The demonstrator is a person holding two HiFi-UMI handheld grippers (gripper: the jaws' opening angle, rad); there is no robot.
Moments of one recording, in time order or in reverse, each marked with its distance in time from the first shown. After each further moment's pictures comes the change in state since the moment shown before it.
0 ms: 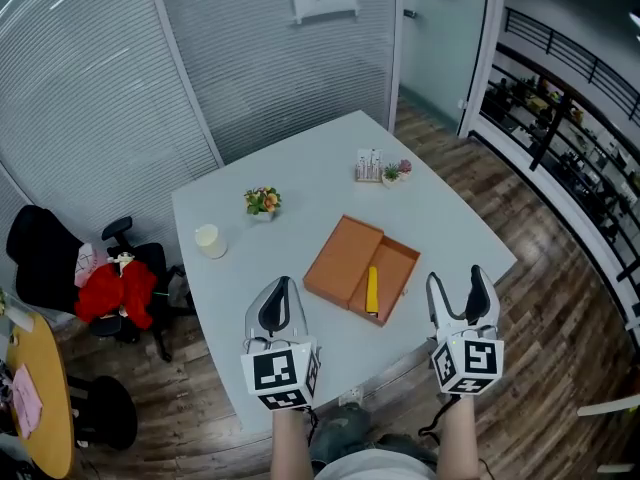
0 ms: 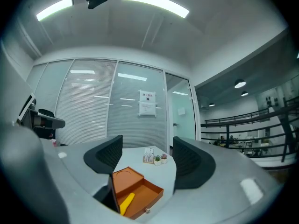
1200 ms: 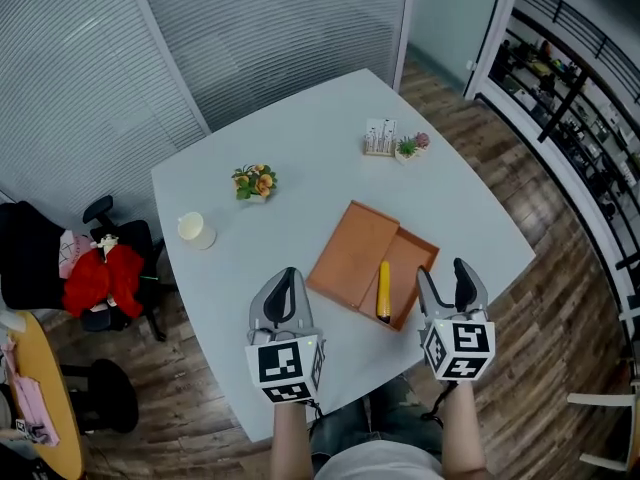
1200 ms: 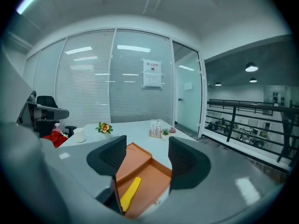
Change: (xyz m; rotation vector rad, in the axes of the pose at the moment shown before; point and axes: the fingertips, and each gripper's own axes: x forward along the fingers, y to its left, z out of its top) left arm 0.095 0.032 -0.062 -0.043 0.163 -0.038; right arm 0.104 0.033 -0.092 -0.020 0.339 0.048
